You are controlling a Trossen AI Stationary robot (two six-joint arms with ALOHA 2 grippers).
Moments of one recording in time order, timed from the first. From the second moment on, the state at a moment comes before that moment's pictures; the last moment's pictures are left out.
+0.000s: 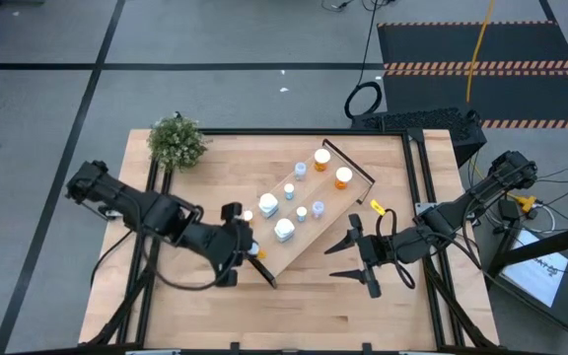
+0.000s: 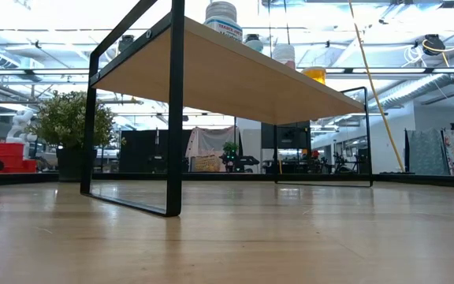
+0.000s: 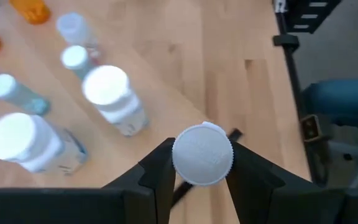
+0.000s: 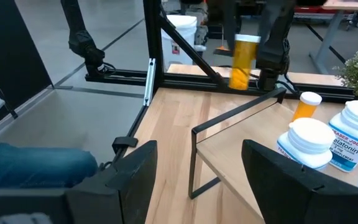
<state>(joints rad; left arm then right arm) -0.46 1.52 1.63 -0.97 -0.26 -0.35 0.58 1.19 0.99 -0.13 0.34 0.17</state>
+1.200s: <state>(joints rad) -0.40 1.56 1.61 -1.05 -0.32 -0.36 0.58 1.19 0.99 -0.14 0.45 0.14</state>
